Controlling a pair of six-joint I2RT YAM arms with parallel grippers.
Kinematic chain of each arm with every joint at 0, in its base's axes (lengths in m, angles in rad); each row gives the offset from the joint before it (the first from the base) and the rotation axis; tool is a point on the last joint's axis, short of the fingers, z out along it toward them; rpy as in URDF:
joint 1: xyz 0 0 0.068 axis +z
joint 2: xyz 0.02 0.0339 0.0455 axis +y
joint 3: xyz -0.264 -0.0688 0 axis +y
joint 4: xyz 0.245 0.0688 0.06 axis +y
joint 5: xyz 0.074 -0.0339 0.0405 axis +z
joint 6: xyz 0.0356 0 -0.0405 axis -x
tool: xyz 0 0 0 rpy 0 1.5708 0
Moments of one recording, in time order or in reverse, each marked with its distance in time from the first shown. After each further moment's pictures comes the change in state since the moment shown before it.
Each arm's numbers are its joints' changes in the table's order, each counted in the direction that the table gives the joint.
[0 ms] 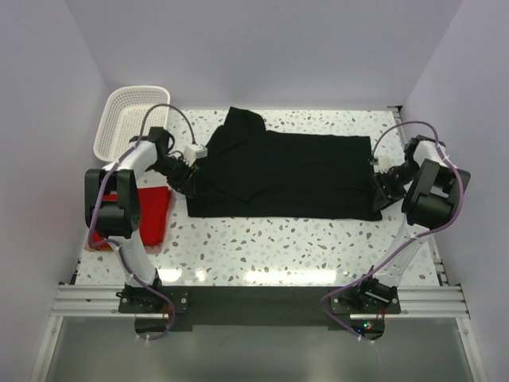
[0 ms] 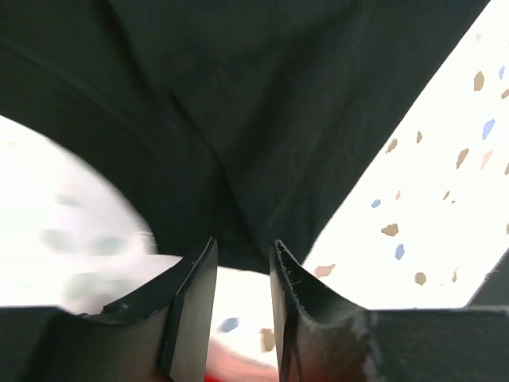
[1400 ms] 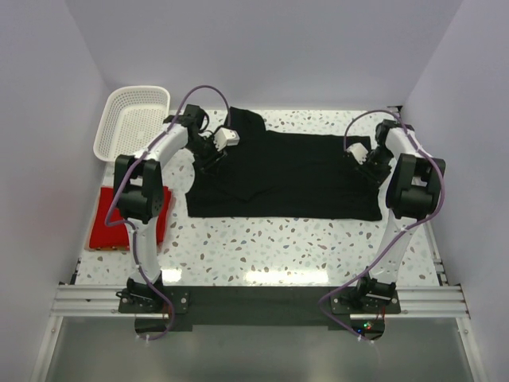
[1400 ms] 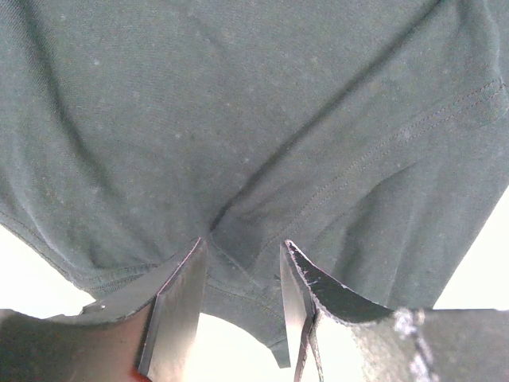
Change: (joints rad) left arm -0.207 0.231 -0.456 0.008 0.128 -0.129; right arm 0.218 0.079 -0.192 -0.098 -0.284 0.212
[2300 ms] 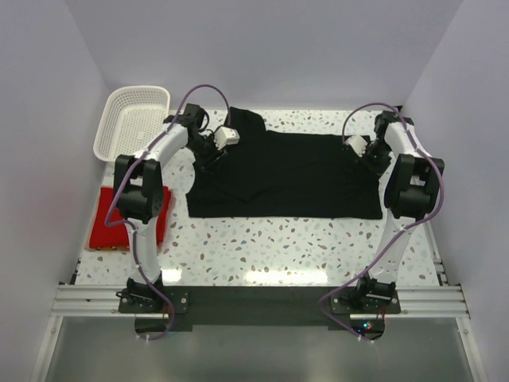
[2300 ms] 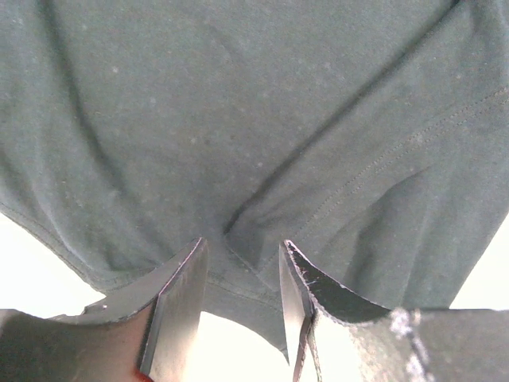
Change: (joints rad) left arm 0.000 0.000 0.000 -0.026 0.005 0.001; right arm 0.021 0.003 -0.088 0.008 -0.022 0.029
